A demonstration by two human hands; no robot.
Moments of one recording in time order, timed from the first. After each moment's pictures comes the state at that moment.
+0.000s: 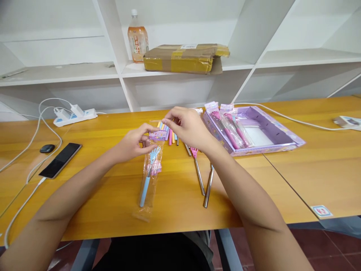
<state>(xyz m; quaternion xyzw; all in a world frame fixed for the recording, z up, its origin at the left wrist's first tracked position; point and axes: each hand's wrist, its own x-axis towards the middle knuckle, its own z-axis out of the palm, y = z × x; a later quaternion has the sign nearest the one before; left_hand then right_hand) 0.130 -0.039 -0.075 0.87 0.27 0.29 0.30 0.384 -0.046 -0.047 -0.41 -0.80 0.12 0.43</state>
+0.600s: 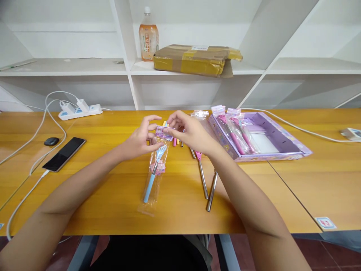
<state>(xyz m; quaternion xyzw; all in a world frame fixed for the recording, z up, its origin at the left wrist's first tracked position) 0.130 -0.037 -0.086 0.82 0.26 0.34 0.38 0.374 -0.045 -0.060 -0.38 -0.76 0.33 0.40</state>
